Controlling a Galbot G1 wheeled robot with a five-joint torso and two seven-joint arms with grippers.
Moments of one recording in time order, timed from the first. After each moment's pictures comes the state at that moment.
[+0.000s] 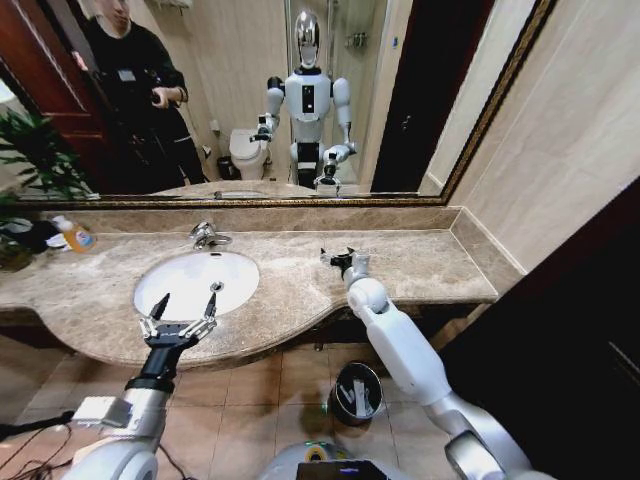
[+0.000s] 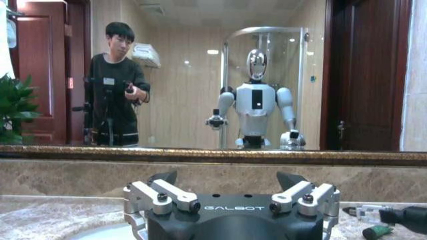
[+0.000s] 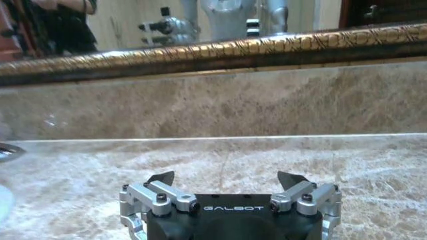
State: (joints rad) left arm 1.84 -1.36 -0.82 -2.47 -0.37 0.04 0.05; right arm -0.65 1.36 0.04 1.50 0.52 -0.39 0.36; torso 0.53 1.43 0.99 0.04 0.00
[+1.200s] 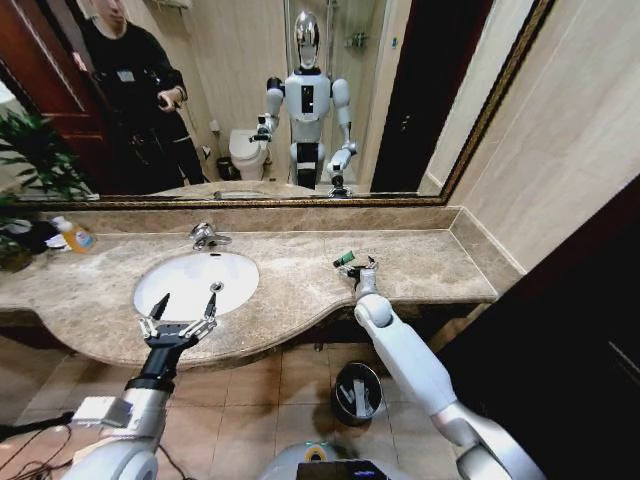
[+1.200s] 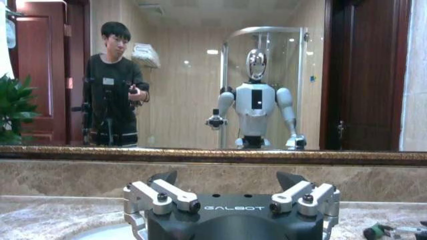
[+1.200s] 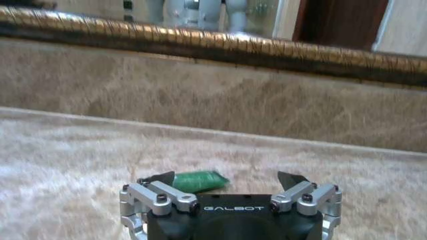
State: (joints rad) left arm 1.84 -1.36 -0.82 -2.47 -0.37 0.04 0.05; right arm -0.74 1.30 0.08 1.48 0.32 -0.27 0.41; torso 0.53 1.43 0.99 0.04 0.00
